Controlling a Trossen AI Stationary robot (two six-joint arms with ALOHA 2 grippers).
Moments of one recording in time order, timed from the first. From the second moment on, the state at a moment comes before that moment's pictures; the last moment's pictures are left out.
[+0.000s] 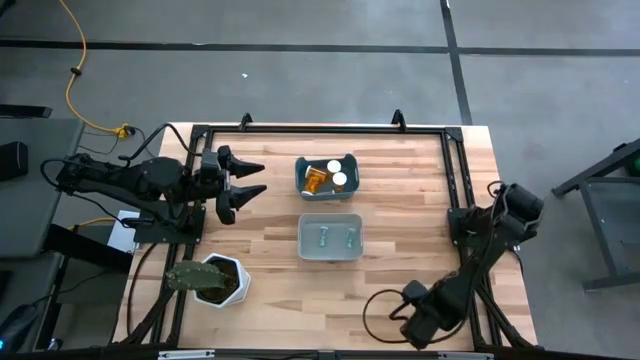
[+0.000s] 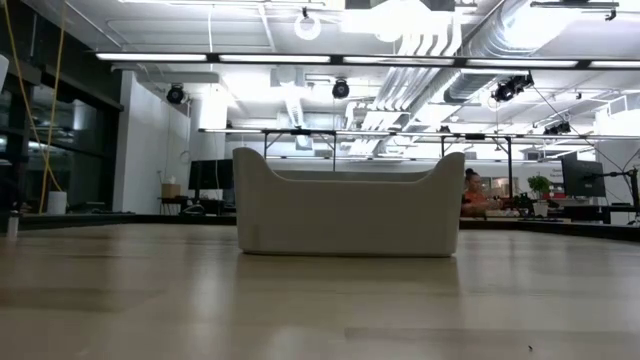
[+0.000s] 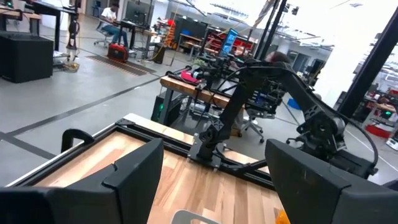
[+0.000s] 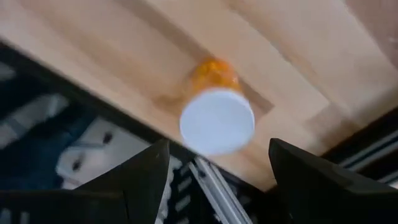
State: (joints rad) left arm -0.11 0.77 0.84 -0.06 -0.43 -0.29; right arm 0.87 1.75 1.30 -1.02 -0.26 1.76
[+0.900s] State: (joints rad) left arm -0.11 0.77 0.84 -0.06 -0.43 -0.29; right arm 0.88 1.75 1.21 -1.00 -0.22 1.80
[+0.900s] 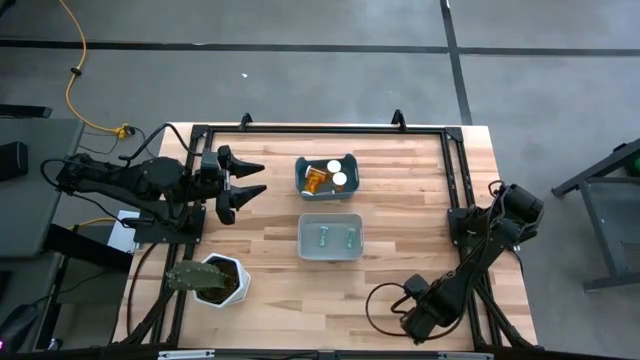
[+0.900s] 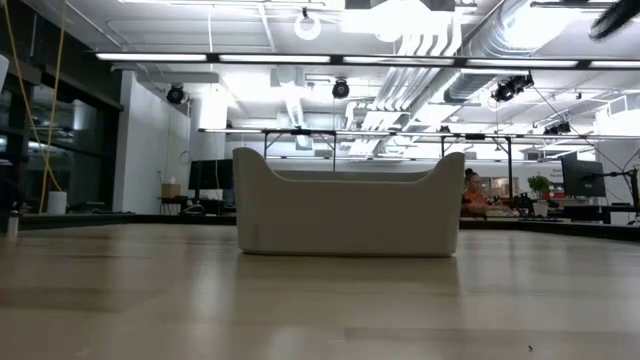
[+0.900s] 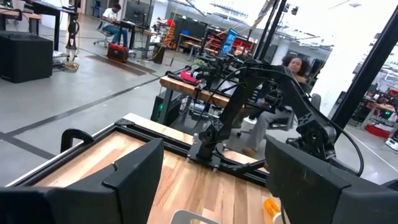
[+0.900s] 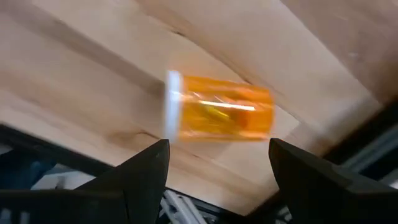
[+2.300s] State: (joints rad) left arm -0.11 0.77 0.84 -0.06 -0.44 -0.29; right arm 0.88 1.79 1.09 -0.74 0.03 0.76
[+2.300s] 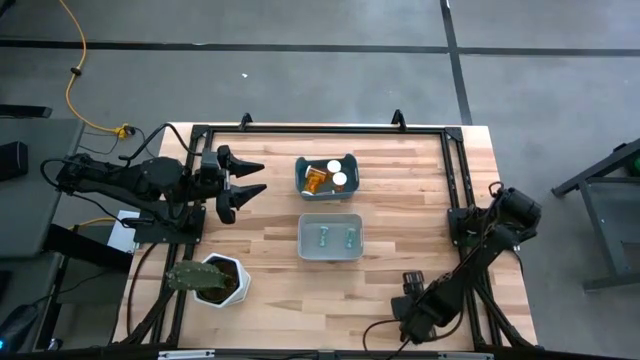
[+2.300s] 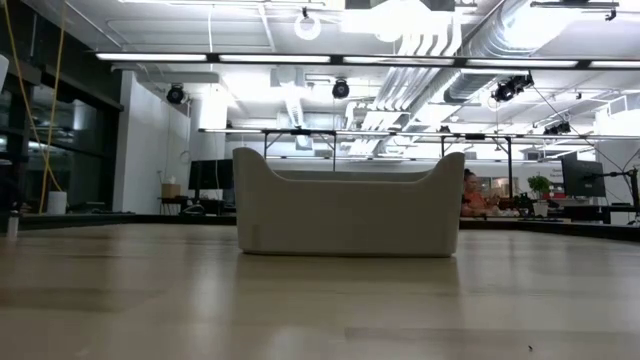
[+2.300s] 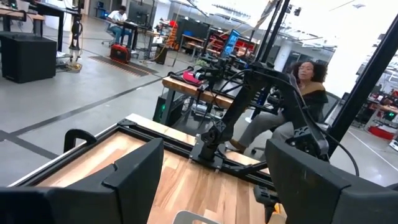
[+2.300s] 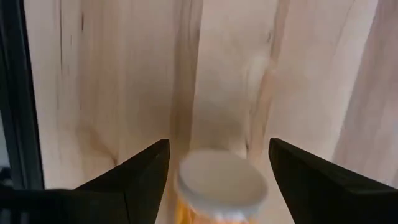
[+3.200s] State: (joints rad) left arm -0.11 0.77 0.84 -0.06 -0.44 -0.27; right arm 0.85 1.76 1.06 -0.75 -0.03 0.97
